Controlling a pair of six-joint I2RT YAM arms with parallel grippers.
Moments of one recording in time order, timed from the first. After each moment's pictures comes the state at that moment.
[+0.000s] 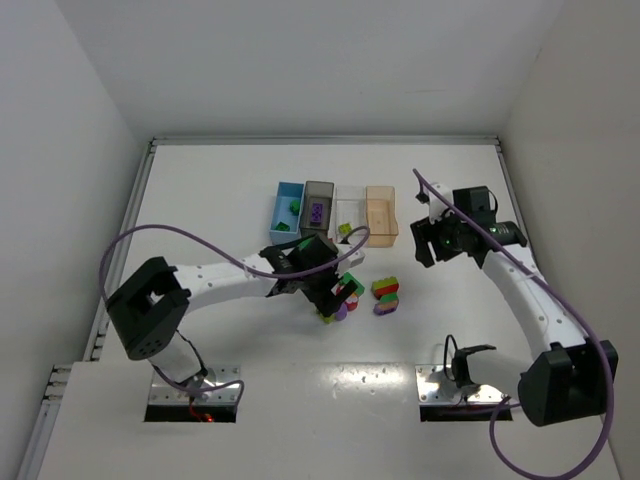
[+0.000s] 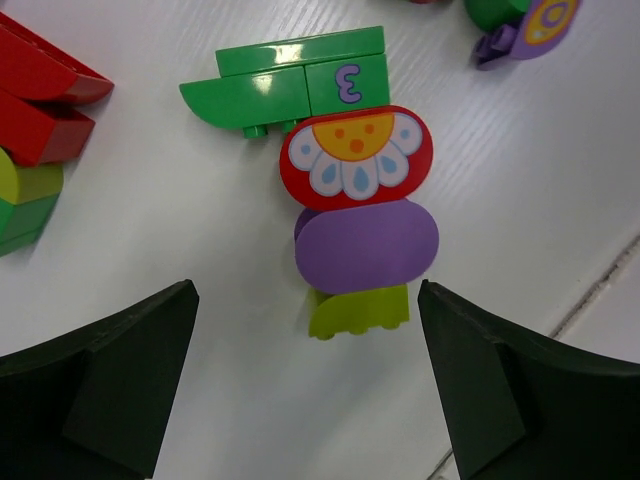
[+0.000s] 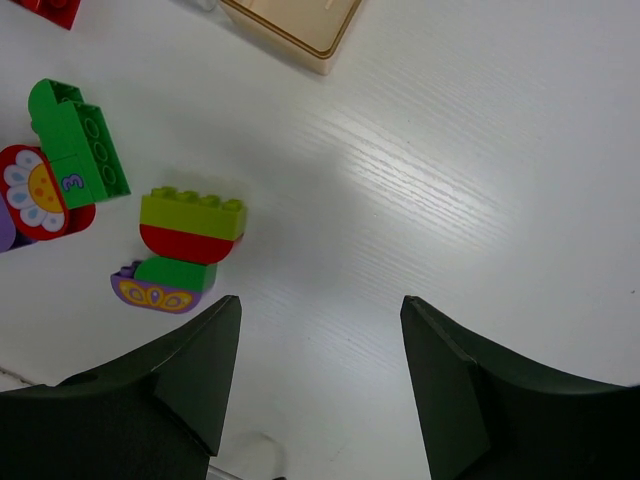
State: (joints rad) left arm -0.93 1.55 0.94 -0.32 0.08 -0.03; right arm 0.14 1.16 0.91 -0.68 -0.20 -0.28
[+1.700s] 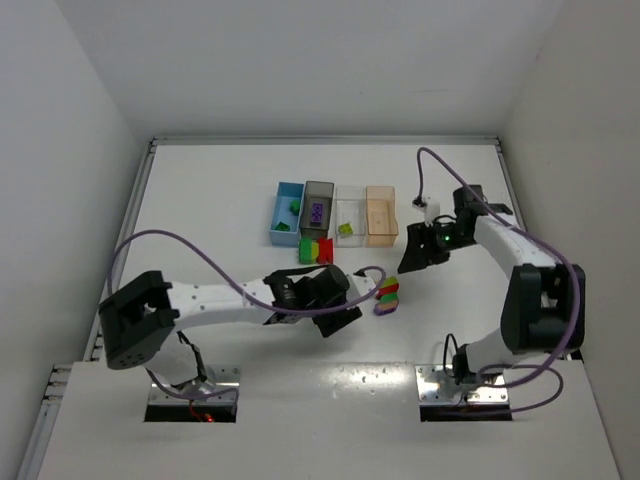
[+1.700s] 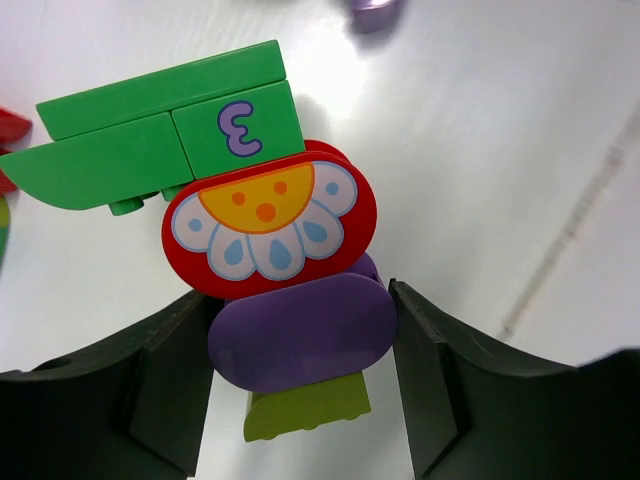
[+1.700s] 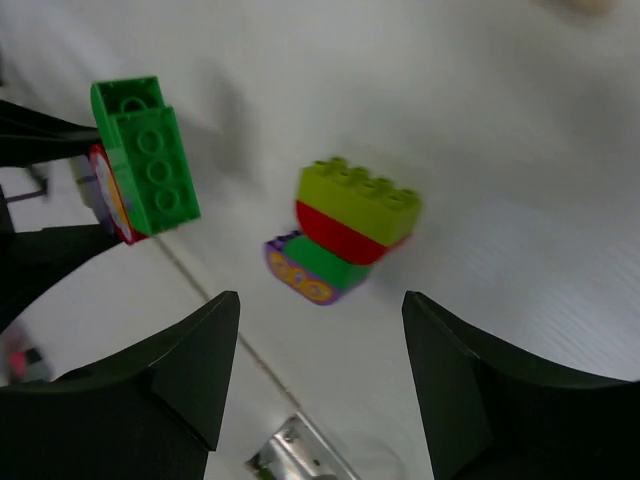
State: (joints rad) left arm -1.11 1.54 0.88 -0.25 -0.06 0.01; right arm -0.02 1.48 0.94 -0.76 -0.69 -0.34
